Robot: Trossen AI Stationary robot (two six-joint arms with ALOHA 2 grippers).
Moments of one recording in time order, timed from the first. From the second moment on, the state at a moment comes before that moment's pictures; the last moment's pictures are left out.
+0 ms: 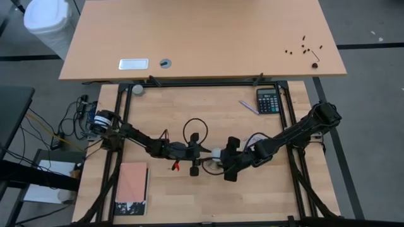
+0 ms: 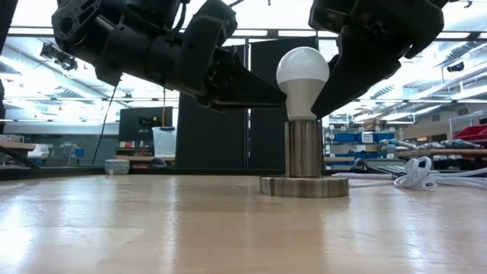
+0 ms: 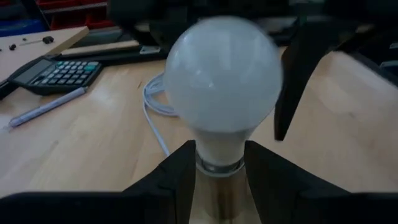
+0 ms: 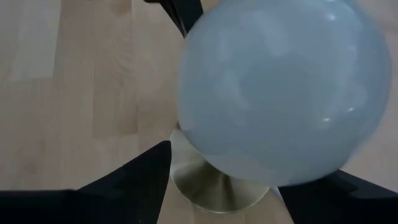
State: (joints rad) left arm -0.24 1.82 0.77 0.79 -0.26 0.02; right arm 0.41 1.62 0.96 -0.28 0.40 0.44
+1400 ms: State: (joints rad) left arm -0.24 1.82 0.77 0.78 -0.27 -0.04; right arm 0.49 1.45 0.46 0.58 0.50 0.32
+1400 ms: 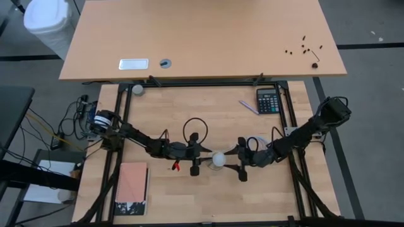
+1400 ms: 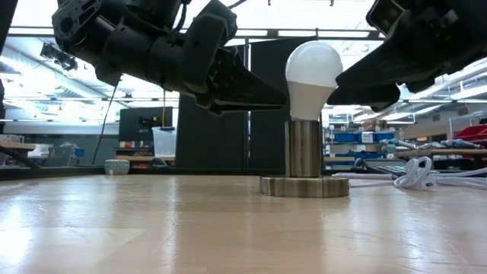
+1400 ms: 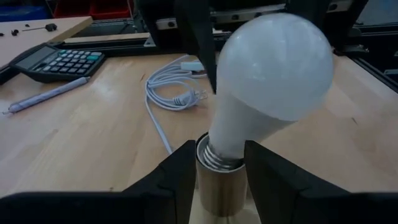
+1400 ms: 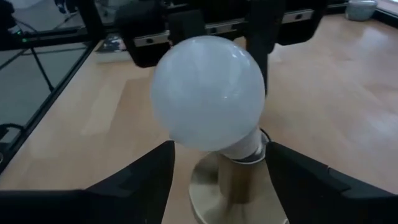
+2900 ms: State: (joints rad) left arm -0.22 1.73 0.77 0.67 -0.29 -0.02; right arm 0.44 1.45 0.46 0.61 0.47 0.34
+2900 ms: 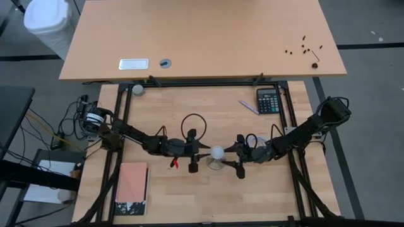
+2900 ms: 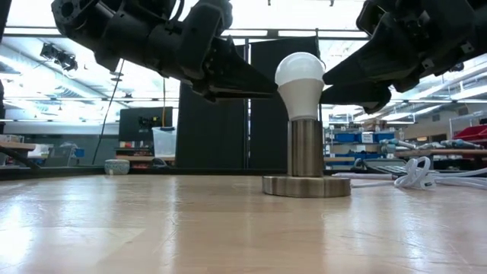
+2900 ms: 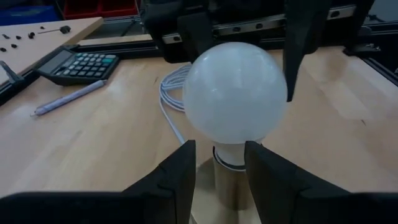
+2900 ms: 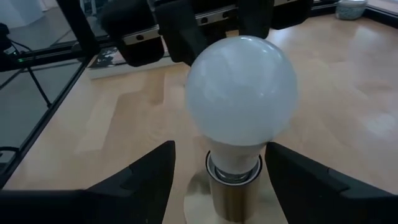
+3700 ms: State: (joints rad) left arm -0.22 1.73 0.77 0.63 -0.29 -0.01; right arm 0.44 1.45 0.46 0.56 0.47 0.38
